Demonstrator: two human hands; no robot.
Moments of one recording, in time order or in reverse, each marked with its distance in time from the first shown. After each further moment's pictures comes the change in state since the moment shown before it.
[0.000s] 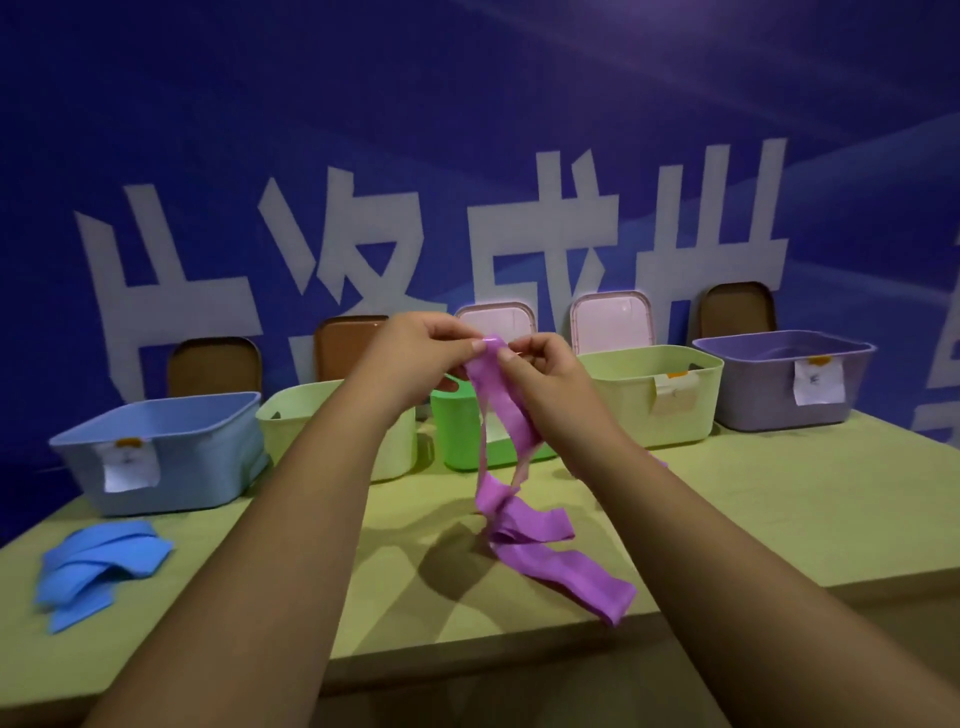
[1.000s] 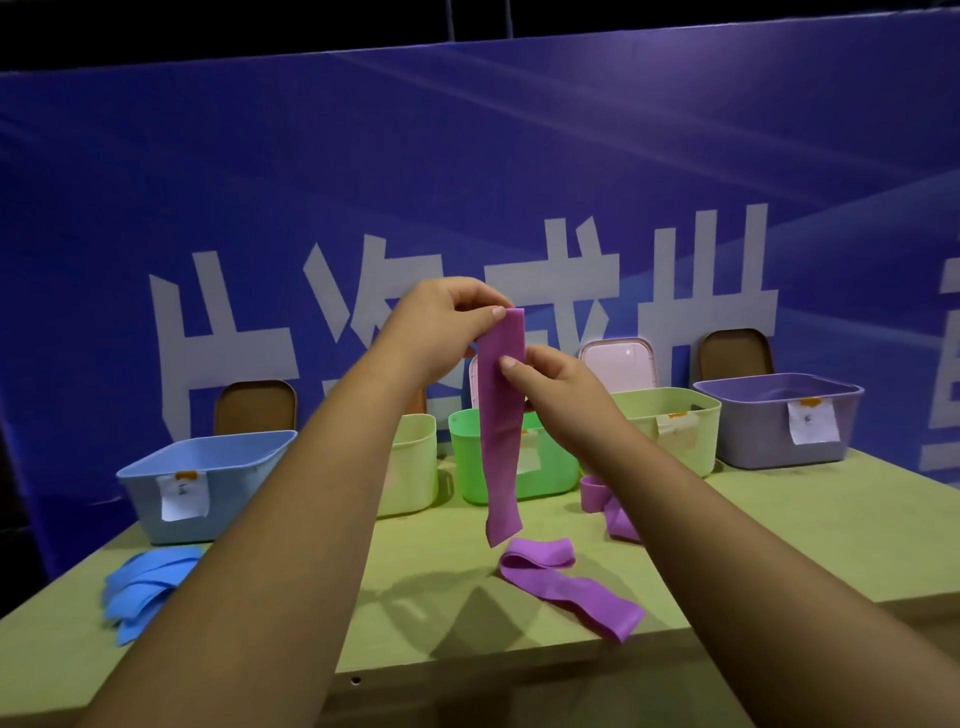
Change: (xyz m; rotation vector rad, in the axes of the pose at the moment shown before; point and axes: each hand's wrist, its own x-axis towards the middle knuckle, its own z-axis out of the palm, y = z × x) left_hand -0.019 0.092 -0.039 0.162 0.061 0.260; right_hand -0.026 -0.081 0.001 -0.181 -0.121 -0.123
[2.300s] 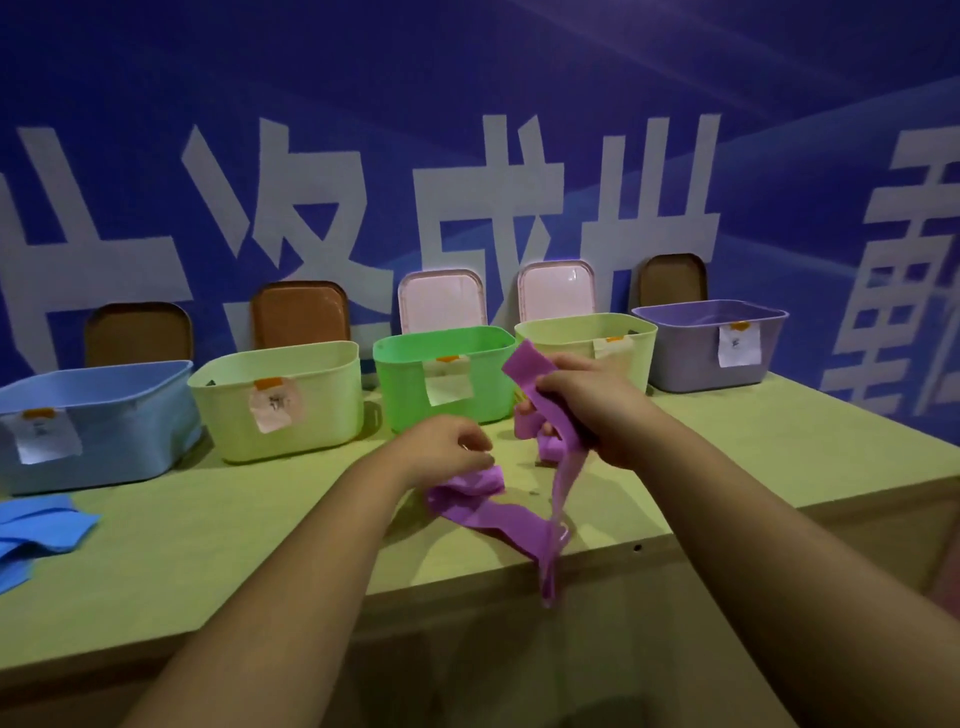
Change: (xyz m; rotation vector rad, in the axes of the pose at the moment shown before) left_hand -0.066 -0.145 0.170 0.248 -0.622 -0.266; right_hand -0.038 0.096 -0.078 0.178 0.006 0.526
